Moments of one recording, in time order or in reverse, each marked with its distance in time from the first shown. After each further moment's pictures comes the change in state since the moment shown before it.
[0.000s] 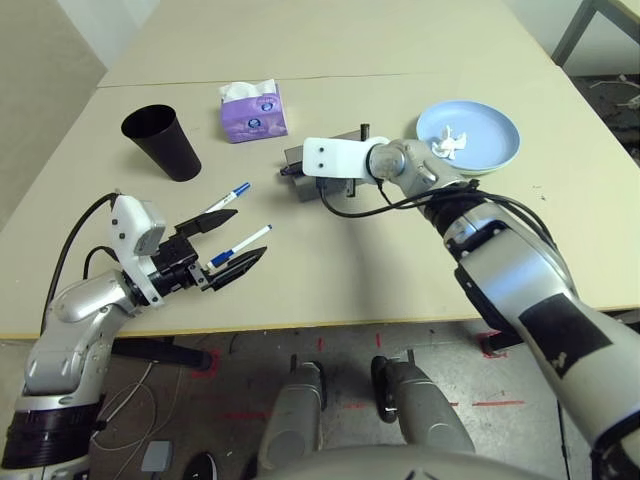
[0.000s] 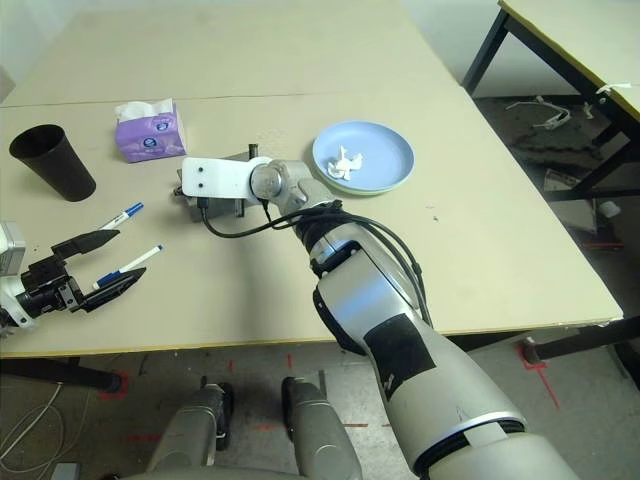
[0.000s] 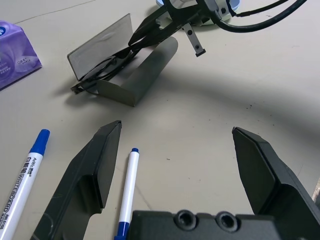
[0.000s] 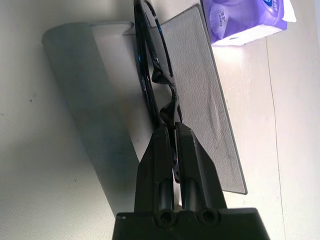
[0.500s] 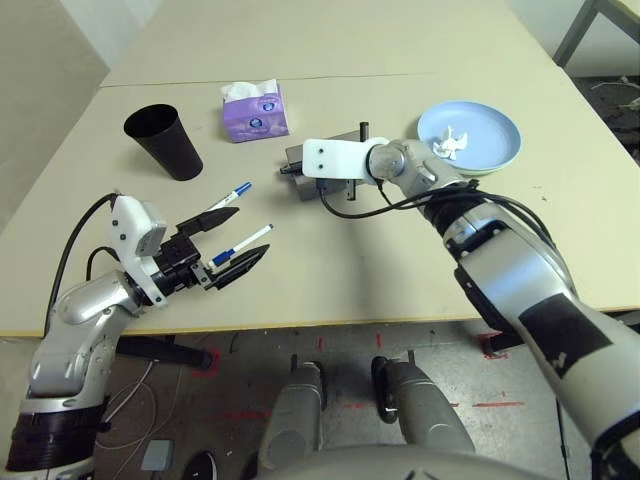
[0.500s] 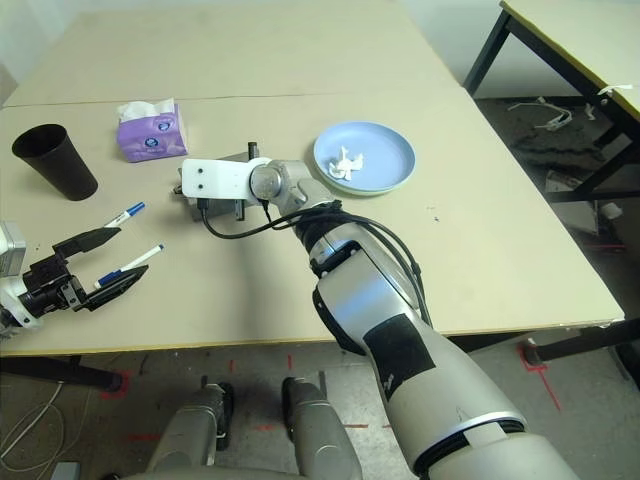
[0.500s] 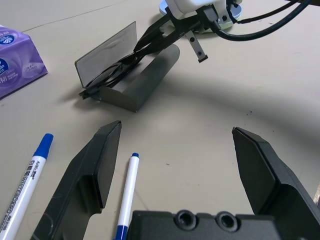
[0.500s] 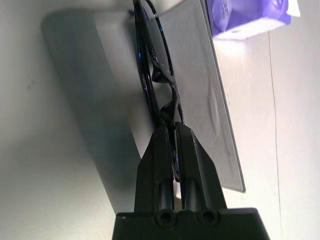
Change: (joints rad) left arm 0.003 -0.017 0.000 -0.022 -0.001 -0.004 0.020; right arm 0.000 -0.027 0.004 0.000 -0.019 0.022 0.011
